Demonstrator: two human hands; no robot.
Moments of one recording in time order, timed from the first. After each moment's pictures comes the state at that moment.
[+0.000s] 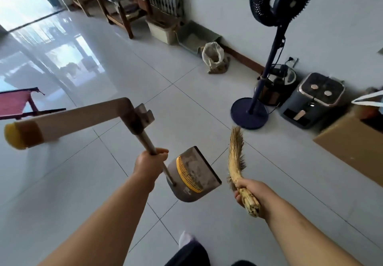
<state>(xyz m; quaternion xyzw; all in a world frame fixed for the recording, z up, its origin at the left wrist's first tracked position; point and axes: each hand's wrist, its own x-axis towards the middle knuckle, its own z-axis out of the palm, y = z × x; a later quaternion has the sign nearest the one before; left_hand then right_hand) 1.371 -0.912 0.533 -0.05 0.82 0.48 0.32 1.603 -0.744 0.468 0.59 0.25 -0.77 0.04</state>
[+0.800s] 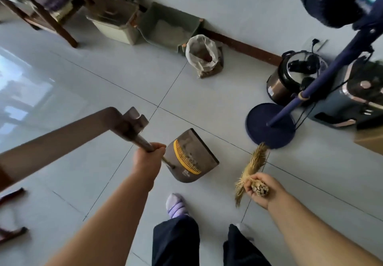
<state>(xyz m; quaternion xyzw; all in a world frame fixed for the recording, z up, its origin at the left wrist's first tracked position) 0.948 -0.589 0.425 0.04 0.83 0.39 0.39 1.230 -0.488 0.348 0.65 -0.02 -0.75 -0.13</state>
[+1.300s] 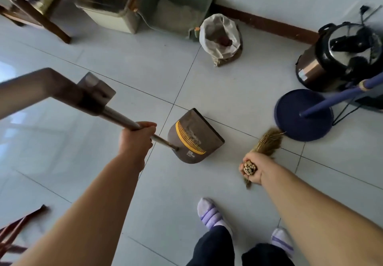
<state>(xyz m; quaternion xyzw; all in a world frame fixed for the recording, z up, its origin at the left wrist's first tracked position) 0.744 -0.532 0.399 0.02 0.84 0.38 0.39 1.020 -0.450 0.283 0.72 0.03 -0.69 -0.02</state>
